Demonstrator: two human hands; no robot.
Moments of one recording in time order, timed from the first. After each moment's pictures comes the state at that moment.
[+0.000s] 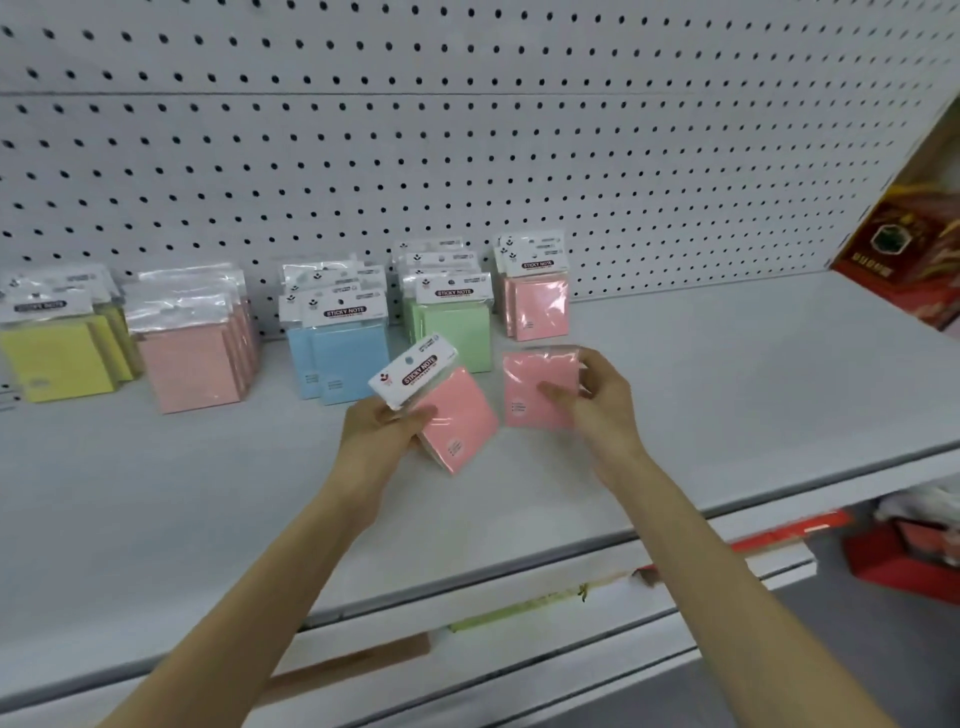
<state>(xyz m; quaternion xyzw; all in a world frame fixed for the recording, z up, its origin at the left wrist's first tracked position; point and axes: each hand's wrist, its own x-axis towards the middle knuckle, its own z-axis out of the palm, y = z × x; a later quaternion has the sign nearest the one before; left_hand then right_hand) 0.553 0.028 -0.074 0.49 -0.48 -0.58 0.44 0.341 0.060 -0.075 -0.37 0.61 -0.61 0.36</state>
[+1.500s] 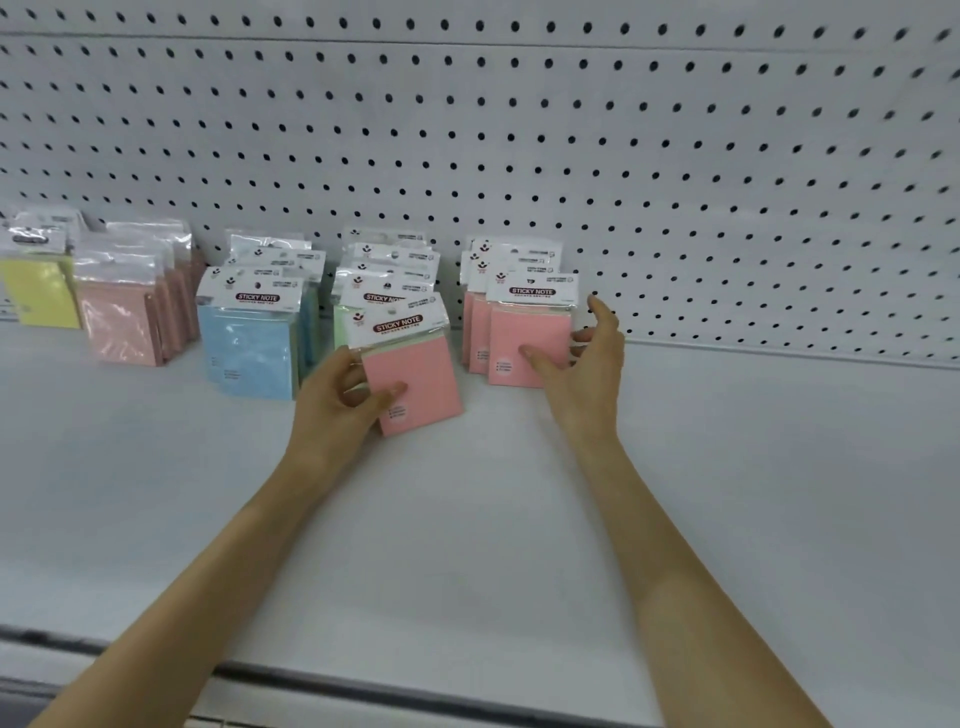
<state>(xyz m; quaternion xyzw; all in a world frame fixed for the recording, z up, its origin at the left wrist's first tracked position) 0.445 -0.024 -0.100 0.53 -0.51 -0.38 0.56 0.225 -0.076 -0.105 -0.52 0.61 -0.54 0.26</state>
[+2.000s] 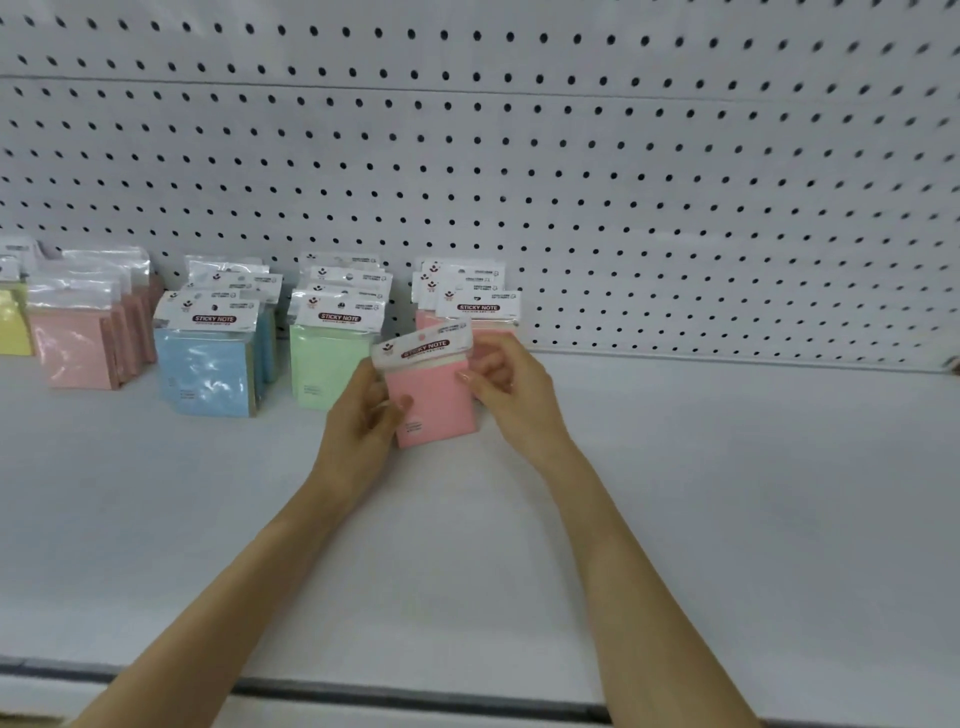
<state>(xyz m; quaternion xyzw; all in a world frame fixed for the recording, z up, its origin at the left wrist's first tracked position) 0.389 -0.017 -0.102 0.47 -0.57 -0.40 0.55 0.218 -0.050 -0.086 -0.63 0.48 -0.49 0.36</state>
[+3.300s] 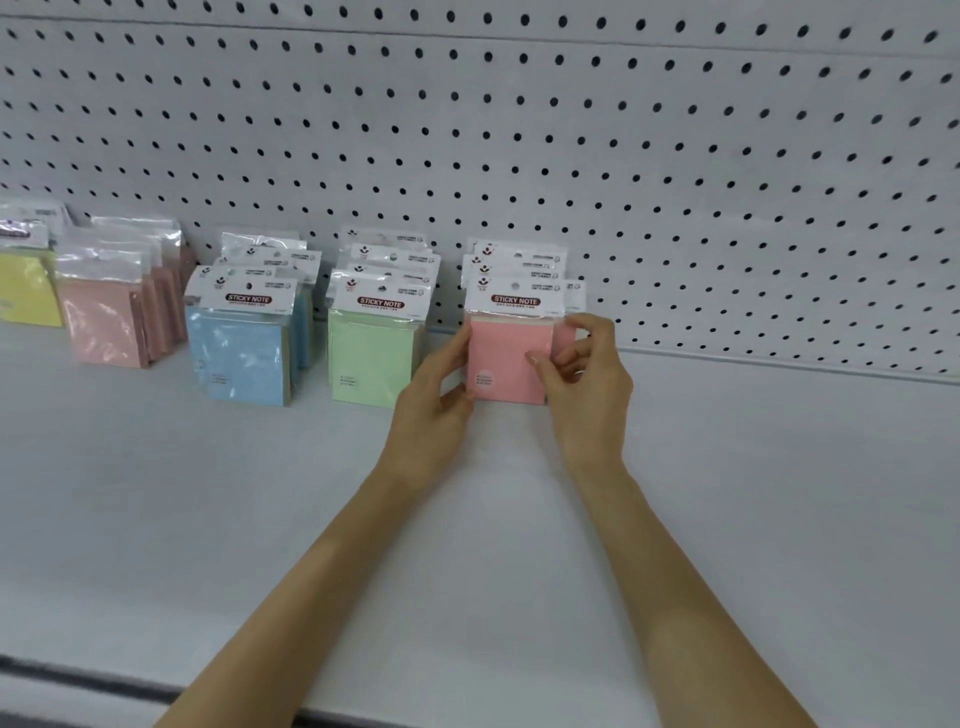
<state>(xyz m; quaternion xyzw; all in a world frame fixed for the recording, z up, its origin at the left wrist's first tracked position) 0.379 -0.051 -0.120 0.49 -0.61 -0.35 0.52 0.227 -0.068 -0.104 -0.56 0.56 -0.57 0.20</state>
